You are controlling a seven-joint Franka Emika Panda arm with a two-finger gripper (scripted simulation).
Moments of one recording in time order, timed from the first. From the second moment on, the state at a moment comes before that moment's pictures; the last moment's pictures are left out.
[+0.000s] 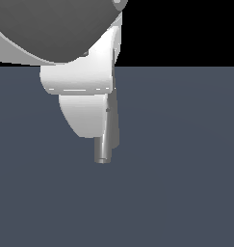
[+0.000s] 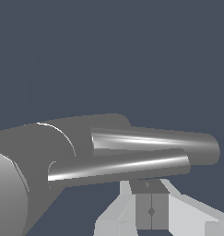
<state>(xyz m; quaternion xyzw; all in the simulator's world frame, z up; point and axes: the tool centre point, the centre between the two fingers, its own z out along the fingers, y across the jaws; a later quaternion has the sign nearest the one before) -0.144 0.041 0.223 -0.69 0.66 -0.21 0.21</state>
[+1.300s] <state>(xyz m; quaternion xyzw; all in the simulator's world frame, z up) -0.131 0.005 0.231 -0.70 0.65 -0.20 0.21</state>
